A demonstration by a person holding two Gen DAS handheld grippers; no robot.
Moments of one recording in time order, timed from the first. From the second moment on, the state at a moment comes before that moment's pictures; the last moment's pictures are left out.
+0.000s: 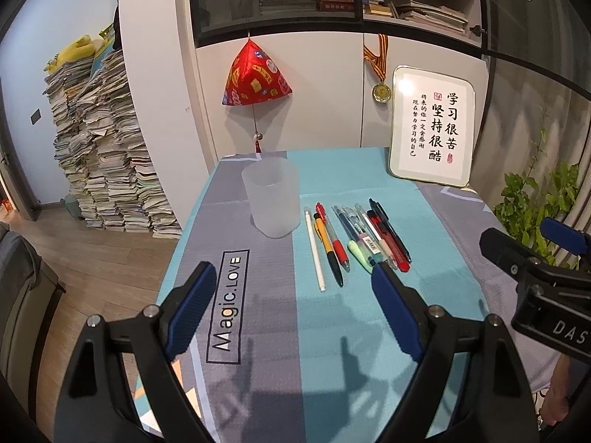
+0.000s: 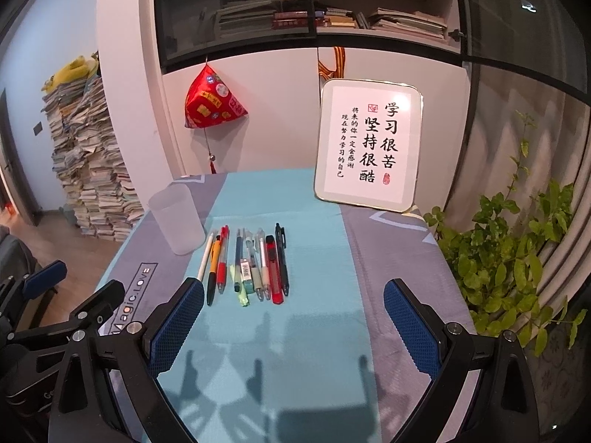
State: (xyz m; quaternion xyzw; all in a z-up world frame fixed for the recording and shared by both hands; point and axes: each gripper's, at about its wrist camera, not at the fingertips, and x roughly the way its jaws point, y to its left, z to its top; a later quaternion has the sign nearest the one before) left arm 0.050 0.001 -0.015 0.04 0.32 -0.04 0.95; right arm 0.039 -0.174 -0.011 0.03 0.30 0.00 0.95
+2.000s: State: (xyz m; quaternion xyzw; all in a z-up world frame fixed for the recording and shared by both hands) left arm 0.173 -0.014 -0.113 0.02 0.48 -0.09 0.87; right arm 0.182 -0.180 -0.112 0.03 0.47 0.08 0.88
